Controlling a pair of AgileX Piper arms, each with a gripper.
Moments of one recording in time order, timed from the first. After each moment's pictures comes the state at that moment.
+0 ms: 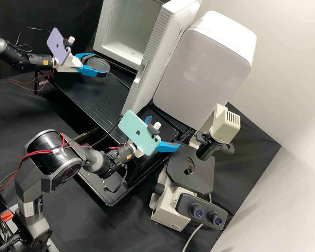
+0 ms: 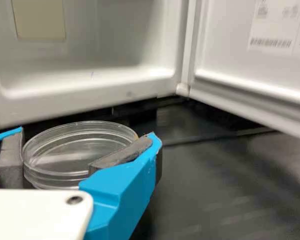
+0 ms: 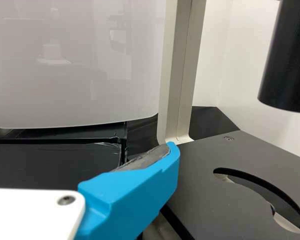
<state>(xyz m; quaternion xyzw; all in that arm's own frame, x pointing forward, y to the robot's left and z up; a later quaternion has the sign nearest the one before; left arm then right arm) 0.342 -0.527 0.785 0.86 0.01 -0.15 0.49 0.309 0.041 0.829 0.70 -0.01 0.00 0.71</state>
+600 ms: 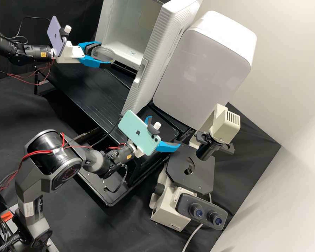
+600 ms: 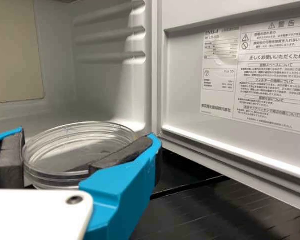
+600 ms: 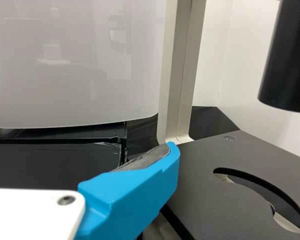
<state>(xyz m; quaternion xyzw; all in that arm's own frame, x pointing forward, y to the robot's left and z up) 0.329 -0.561 0.809 0.86 -0.06 -0.17 0.48 0.309 0.041 0.829 0.70 -0.01 0.00 0.71</state>
